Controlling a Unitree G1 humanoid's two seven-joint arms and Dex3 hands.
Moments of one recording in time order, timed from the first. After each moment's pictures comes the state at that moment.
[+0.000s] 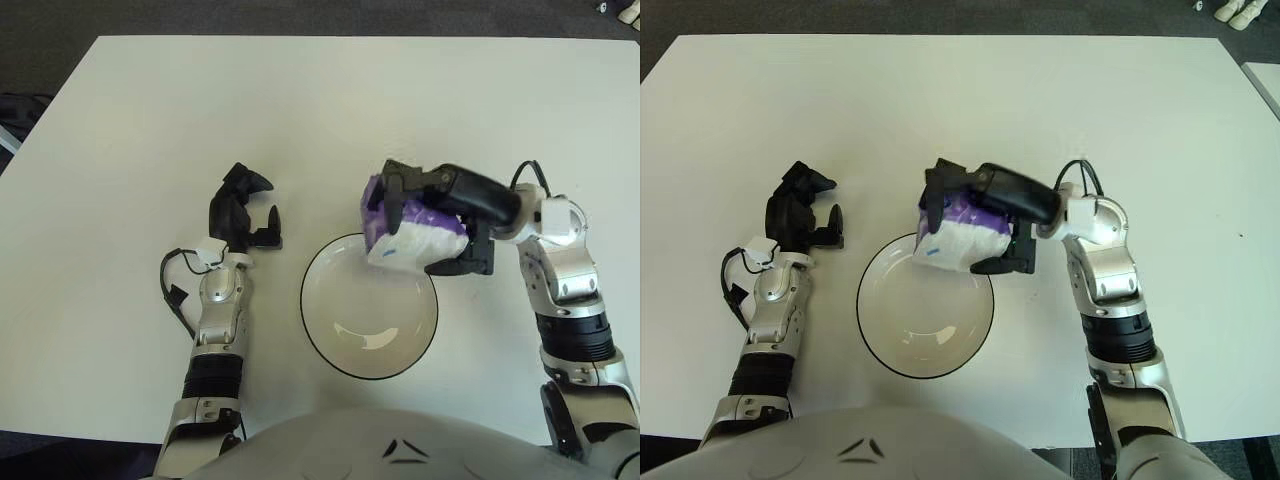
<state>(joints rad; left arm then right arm) -0.08 -0.04 0.10 0.15 -0.07 -0.21 0.01 -0.29 -0.38 0.08 -0.32 0.16 -0.27 0.98</state>
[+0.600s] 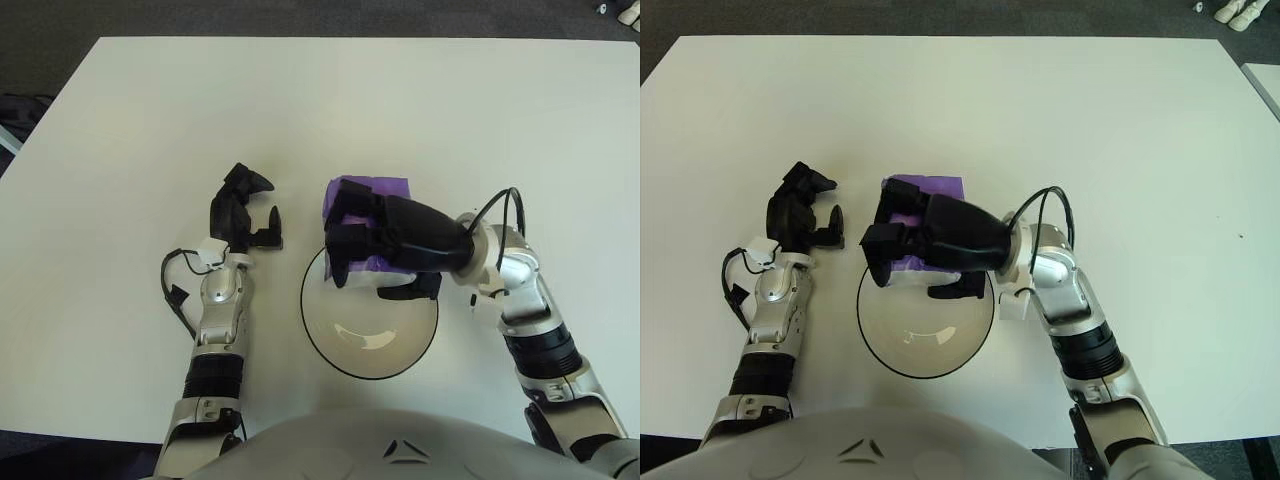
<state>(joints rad) -0.07 -0.04 0.10 0.16 -0.06 -0.21 0.02 -0.22 -0.29 0.23 -0.28 -0.27 -0.76 0.65</state>
